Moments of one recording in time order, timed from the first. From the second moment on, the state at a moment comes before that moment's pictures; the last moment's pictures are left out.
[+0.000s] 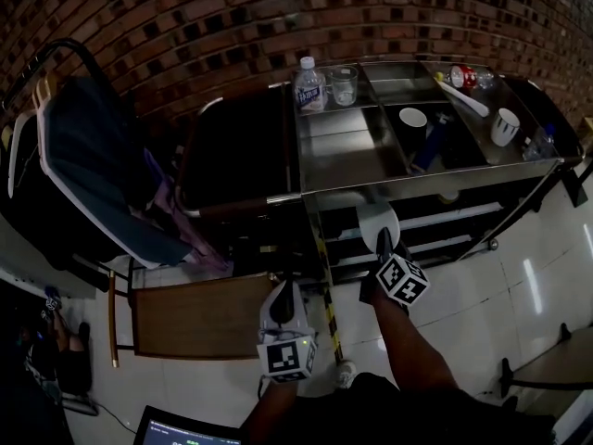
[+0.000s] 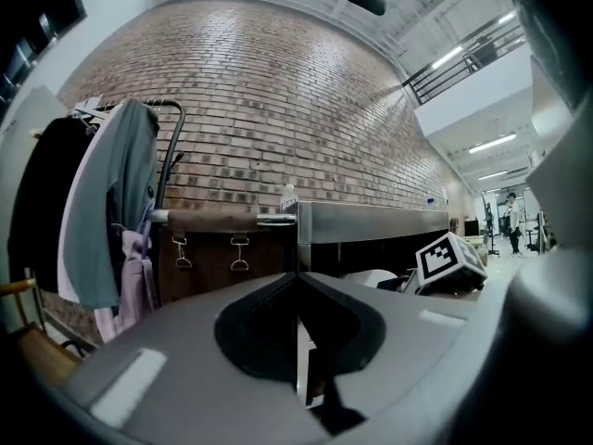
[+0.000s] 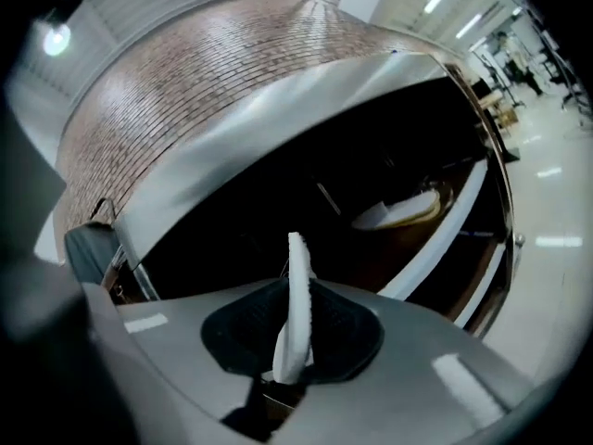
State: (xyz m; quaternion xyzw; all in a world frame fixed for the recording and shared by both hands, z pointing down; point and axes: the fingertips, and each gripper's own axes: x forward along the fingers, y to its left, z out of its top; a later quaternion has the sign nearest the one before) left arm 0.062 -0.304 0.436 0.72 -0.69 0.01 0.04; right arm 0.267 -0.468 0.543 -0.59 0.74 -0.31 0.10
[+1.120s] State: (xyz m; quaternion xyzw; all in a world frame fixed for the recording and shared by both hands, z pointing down) left arm 0.075 -0.299 0.451 0.73 -0.69 0.02 0.05; right arm 0.249 -0.537 0.636 -0.69 0.68 -0.22 -0.14
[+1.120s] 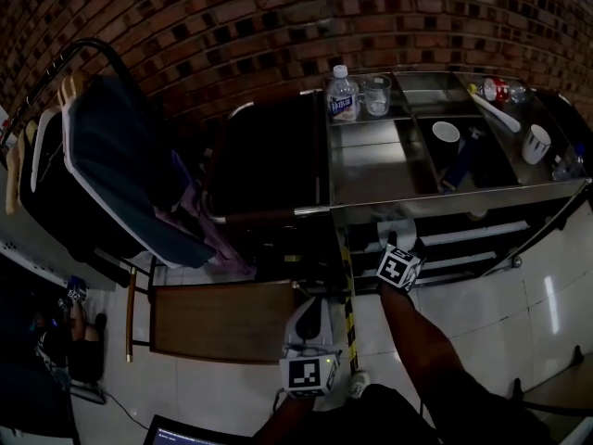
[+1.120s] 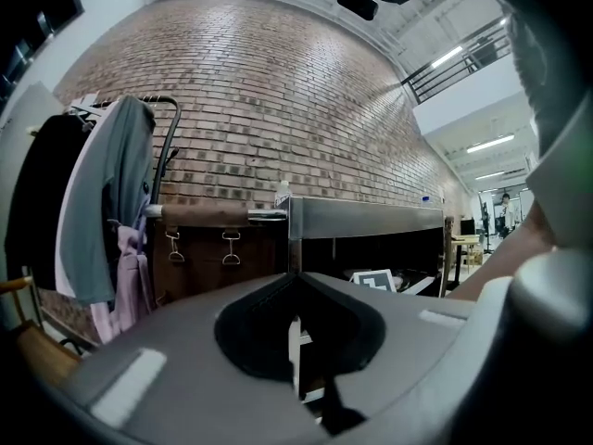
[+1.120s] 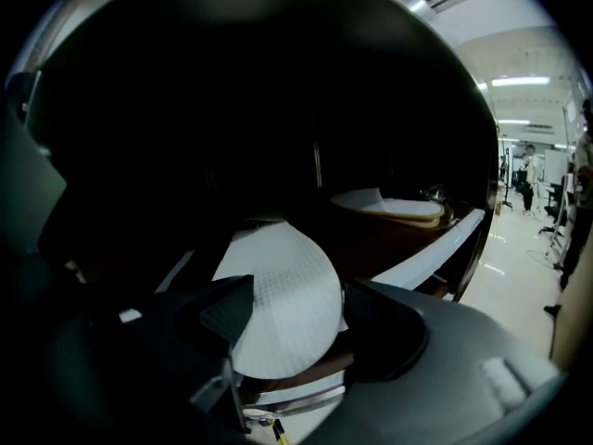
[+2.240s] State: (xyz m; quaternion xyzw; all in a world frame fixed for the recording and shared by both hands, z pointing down) left arm 0.115 -0.295 0.415 0.76 -0.65 -0.04 0.02; right arm 0.262 -0.300 0.377 -0.50 0.86 0.10 0.01
